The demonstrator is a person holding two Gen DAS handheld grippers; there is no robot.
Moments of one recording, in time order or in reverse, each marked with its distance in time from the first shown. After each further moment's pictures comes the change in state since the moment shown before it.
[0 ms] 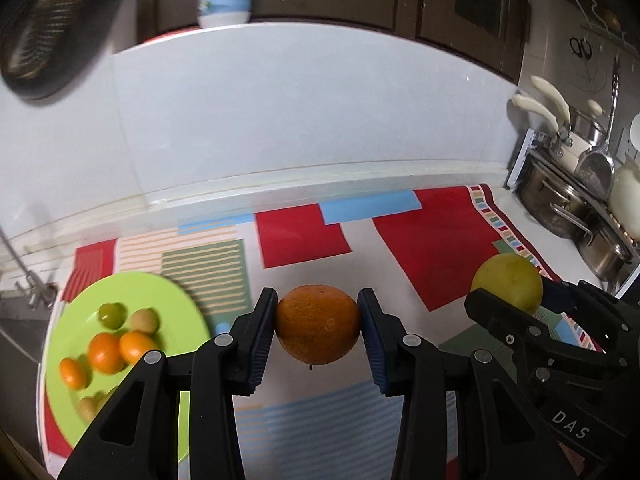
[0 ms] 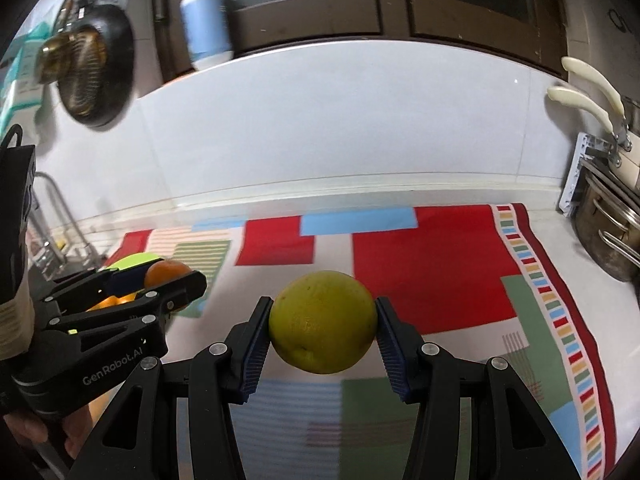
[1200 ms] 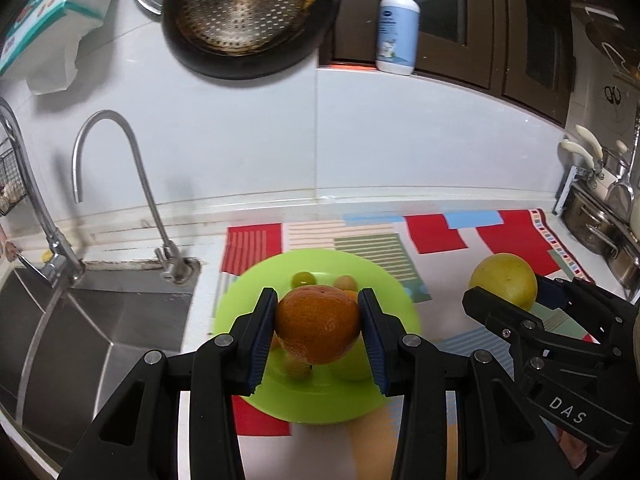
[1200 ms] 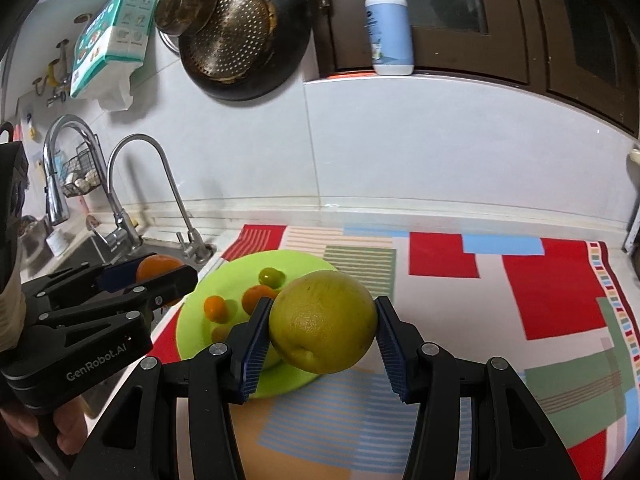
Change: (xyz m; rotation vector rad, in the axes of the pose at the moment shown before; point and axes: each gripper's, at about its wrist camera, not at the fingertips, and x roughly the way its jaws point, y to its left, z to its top) left arm -0.107 0.162 -0.049 -0.074 -0.080 0.164; right arm -0.015 0.179 -0.009 -0.116 -0.047 0.168
